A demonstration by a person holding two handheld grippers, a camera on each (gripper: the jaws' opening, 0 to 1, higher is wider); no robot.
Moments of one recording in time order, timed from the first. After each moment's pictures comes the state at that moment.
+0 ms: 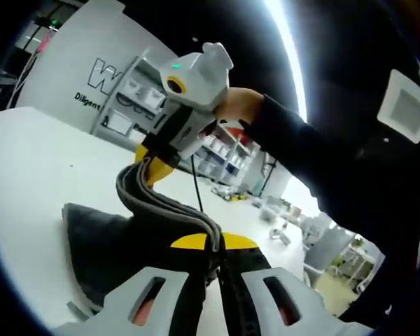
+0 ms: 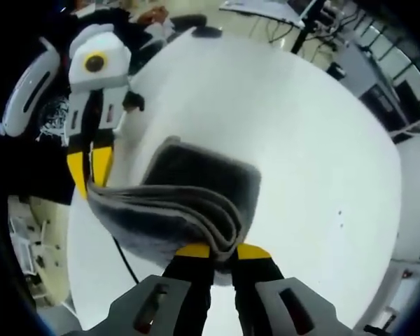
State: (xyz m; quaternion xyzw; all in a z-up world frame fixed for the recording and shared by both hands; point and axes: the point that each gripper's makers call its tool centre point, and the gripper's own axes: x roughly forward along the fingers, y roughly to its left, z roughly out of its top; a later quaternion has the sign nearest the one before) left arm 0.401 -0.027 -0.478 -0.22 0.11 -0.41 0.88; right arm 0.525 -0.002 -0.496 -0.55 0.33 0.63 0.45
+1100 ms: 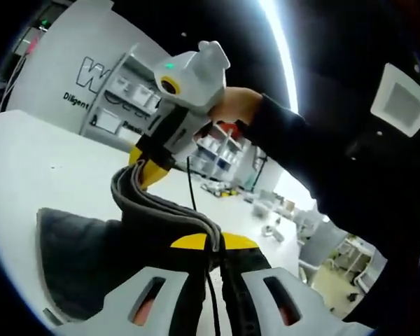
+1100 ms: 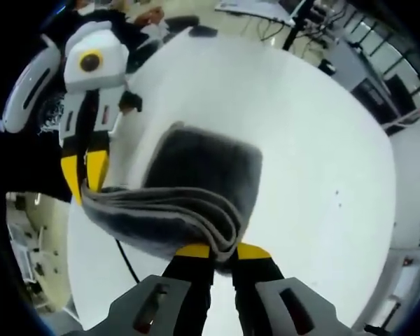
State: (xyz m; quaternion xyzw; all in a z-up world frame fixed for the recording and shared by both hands) left arm 0.400 -0.069 -0.467 -0.21 0.11 -0.43 0.87; right arm 0.518 -0.045 -0.490 -0.54 0.32 0.61 0.47
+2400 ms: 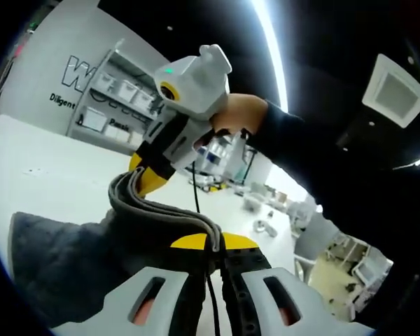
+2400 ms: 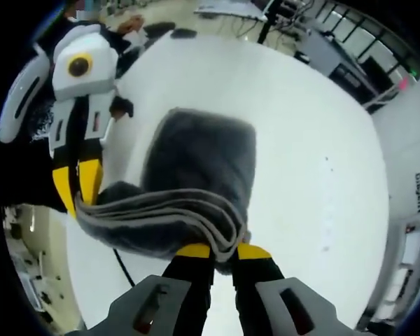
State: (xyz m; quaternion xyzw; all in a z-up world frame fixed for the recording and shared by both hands) left arm 0.398 -0.116 -0.464 -0.19 0.11 -0.47 0.86; right arm 0.519 -0.098 -0.489 -0.50 0.34 0.58 0.55
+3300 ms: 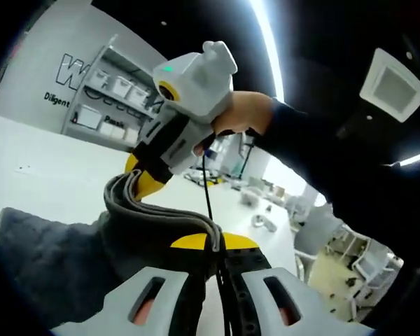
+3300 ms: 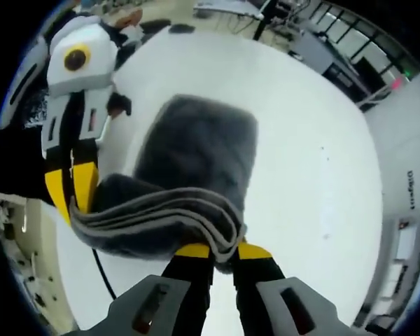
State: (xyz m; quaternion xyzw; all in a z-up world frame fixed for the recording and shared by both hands) left arm 0.402 -0.148 -0.474 -0.17 0.11 -0.48 0.85; right arm 0.518 -0.125 -0.501 -0.52 0.32 0.56 0.56
